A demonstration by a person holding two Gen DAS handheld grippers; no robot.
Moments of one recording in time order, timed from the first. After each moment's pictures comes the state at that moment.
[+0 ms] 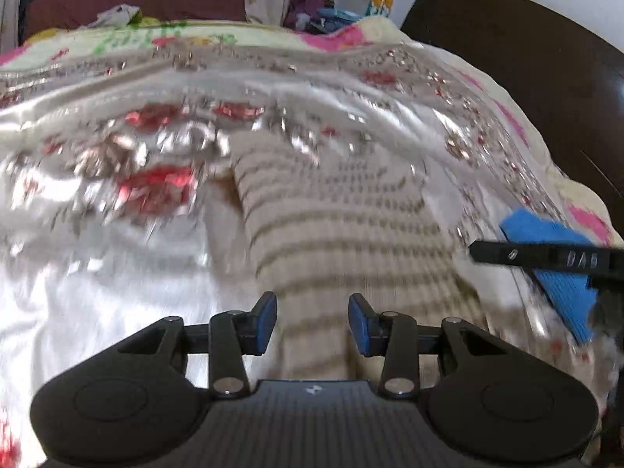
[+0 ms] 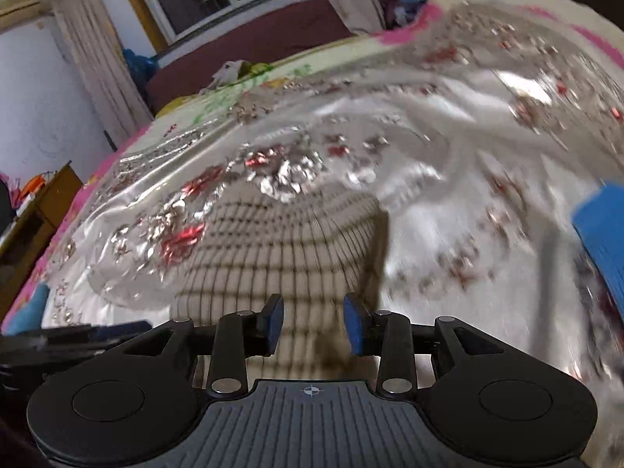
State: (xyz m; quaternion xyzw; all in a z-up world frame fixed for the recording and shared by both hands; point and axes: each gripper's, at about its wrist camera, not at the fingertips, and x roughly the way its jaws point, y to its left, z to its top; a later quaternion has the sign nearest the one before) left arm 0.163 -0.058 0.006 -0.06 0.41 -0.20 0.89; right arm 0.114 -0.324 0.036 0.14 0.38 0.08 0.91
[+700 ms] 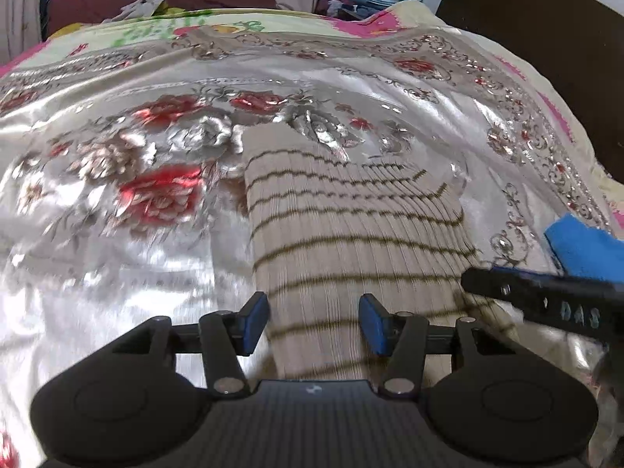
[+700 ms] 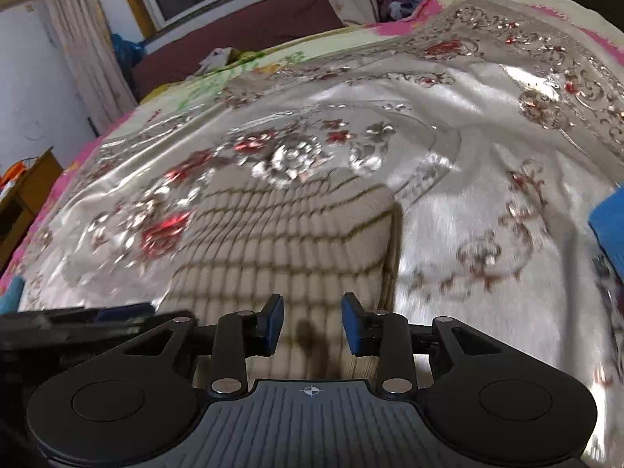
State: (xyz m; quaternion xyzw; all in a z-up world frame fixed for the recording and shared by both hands) left arm 0.183 -0.079 -0.003 -0.04 0.43 -0.15 0.89; right arm 0.121 -0.296 0.016 0.12 0.40 0.06 0.91
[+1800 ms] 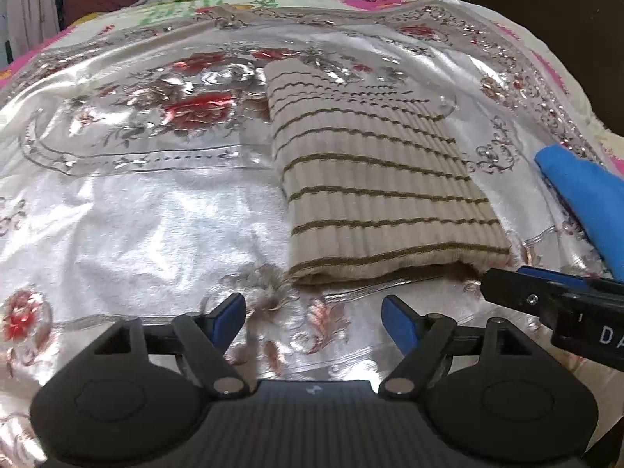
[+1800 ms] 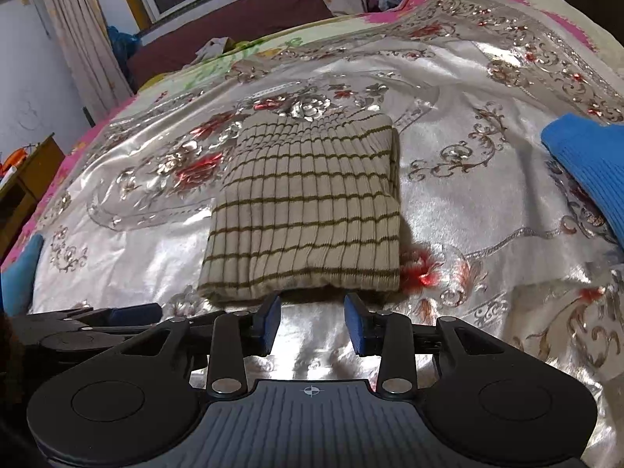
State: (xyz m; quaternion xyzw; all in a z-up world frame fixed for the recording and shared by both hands) left arm 0.077 -0.075 -0.015 -0.01 0.46 -0.11 0.88; right arm 0.006 -0.257 0.025 0.13 0.41 0.04 0.90
